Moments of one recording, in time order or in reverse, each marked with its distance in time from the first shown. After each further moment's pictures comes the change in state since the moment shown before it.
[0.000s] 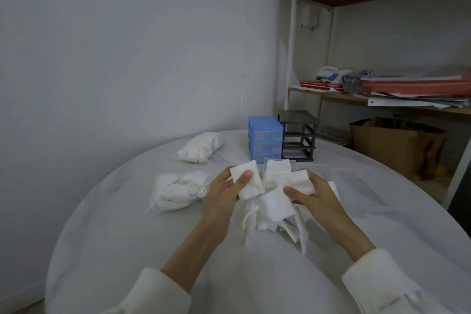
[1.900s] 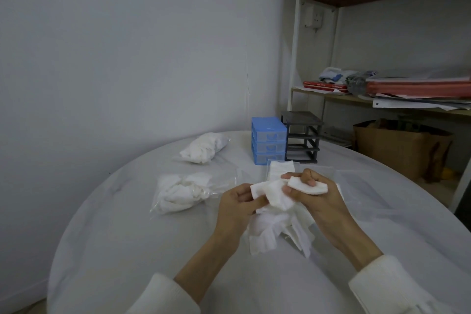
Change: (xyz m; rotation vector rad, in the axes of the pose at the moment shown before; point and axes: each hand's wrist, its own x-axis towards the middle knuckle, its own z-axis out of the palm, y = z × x) left_hand -0.005 -0.019 0.003 0.204 -0.019 -0.044; right_hand 0.000 -0.004 0.009 0.256 0.003 -0.065
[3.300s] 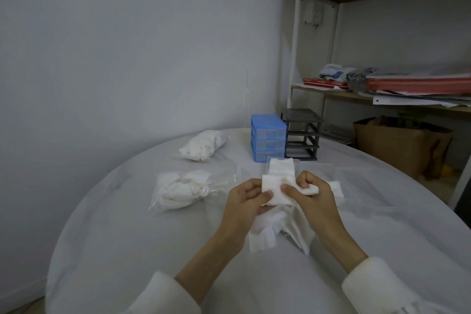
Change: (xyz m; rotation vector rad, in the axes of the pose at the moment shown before) left_hand -0.007 0.008 0.012 -0.101 -0.058 -0.040; right_hand -0.001 0.016 0.008 -0.212 0.126 -0.062
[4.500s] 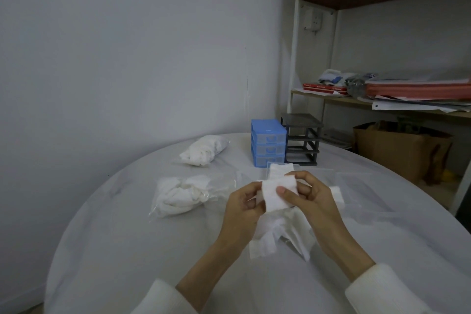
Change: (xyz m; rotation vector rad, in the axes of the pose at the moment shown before) left_hand 0.005 -0.006 -0.004 0.115 -0.026 0.218; right_hand -0.006 -0.022 0.002 0.254 -0.098 0.115
